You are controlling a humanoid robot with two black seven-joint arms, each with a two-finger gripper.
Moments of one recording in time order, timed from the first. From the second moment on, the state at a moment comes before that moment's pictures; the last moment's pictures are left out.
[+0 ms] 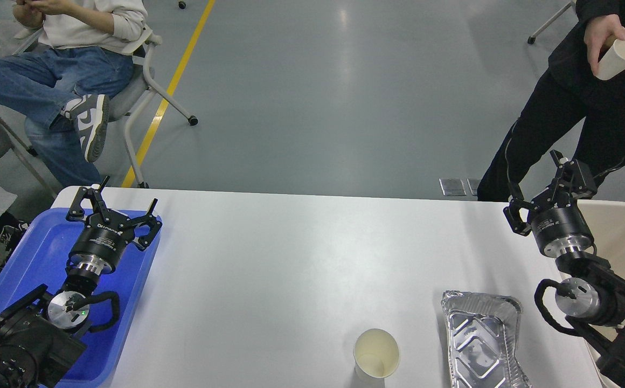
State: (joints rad) left arm -0.56 0.27 -0.94 -0.27 -0.14 -0.79 -0.32; right arm 0.50 -0.47 0.74 0.89 -0.08 -0.02 0.60
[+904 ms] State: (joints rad) left arm -0.56 0.27 -0.94 -0.27 -0.14 -0.79 -0.32; right arm 0.54 -0.47 0.74 0.91 -0.08 -0.01 0.58
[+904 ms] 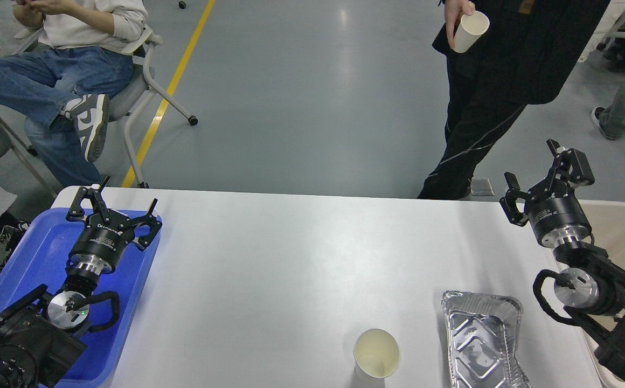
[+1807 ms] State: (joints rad) left arm -0.56 0.27 -0.94 -0.28 -0.14 -0.79 -0.32; right arm 0.54 -0.57 0.74 0.98 -0.07 0.00 0.44
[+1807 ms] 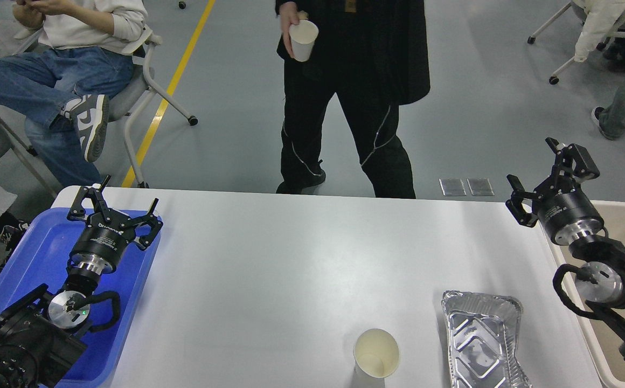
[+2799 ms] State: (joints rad) left arm -0.56 0.27 -0.94 -0.28 -0.14 -0.79 -0.32; right arm 0.62 -0.90 0.53 1.25 -0.19 0.15 0.40
